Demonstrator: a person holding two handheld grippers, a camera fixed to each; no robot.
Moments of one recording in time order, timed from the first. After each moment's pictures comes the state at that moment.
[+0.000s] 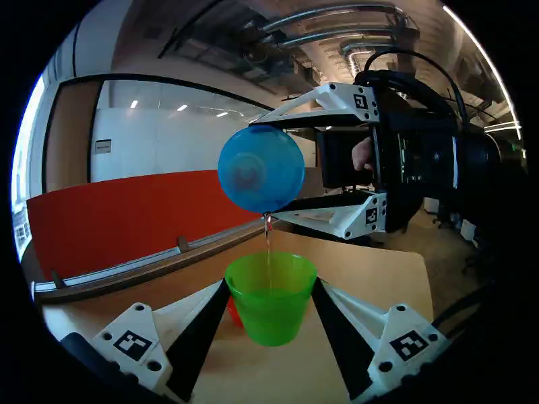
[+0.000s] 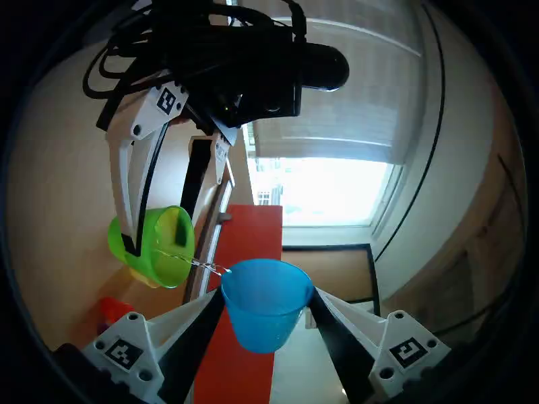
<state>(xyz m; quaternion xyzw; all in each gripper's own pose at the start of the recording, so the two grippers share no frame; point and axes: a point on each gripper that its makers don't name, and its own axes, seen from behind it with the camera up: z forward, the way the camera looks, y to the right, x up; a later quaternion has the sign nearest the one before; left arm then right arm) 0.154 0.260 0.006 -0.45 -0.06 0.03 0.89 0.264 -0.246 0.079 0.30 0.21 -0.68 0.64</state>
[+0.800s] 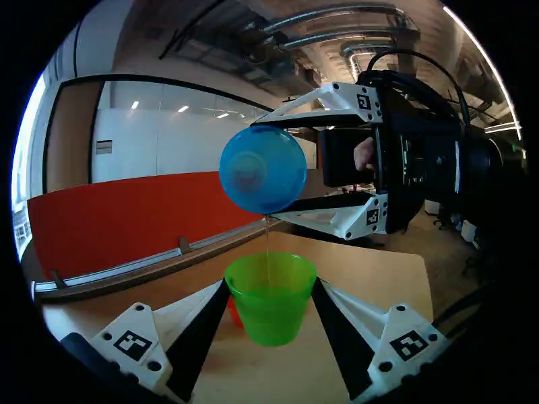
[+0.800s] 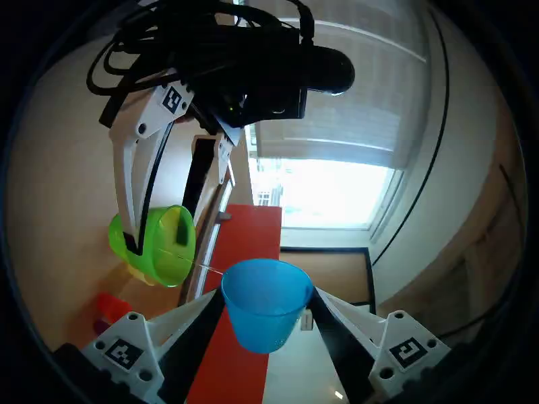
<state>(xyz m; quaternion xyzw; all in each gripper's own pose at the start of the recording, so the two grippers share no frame) 0.157 0.257 0.006 -0.45 -0.06 0.03 0.89 0.267 -0.251 0.077 0.29 0.22 -0.69 0.63</state>
